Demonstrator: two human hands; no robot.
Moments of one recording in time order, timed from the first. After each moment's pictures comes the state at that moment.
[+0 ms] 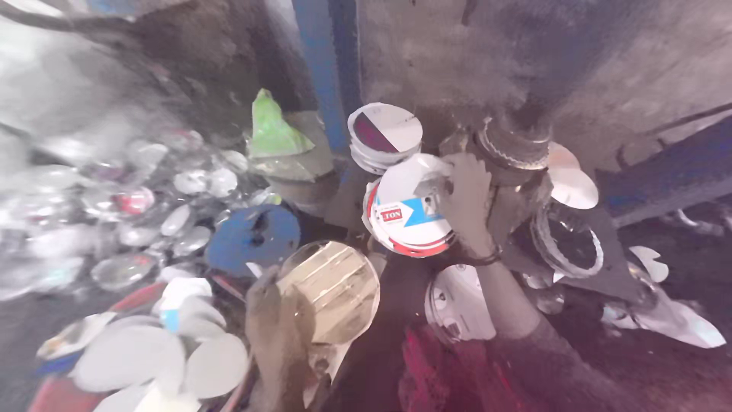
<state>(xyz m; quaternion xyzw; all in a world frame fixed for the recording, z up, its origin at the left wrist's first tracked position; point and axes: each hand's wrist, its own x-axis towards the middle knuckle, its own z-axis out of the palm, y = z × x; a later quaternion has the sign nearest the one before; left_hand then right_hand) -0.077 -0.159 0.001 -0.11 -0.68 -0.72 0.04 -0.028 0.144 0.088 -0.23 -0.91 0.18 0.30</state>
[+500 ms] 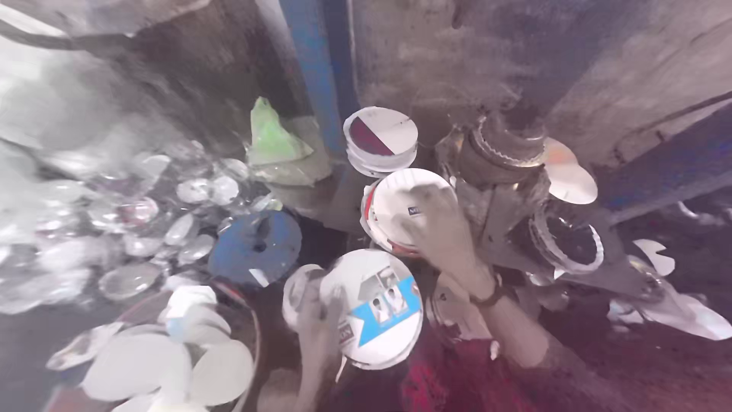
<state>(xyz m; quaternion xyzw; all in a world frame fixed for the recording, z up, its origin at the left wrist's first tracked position) -0.049 -0.121 0.020 -0.08 -0.67 -0.74 -0.08 -0.019 0.091 0.099 -0.14 -0.94 0.19 0.23</state>
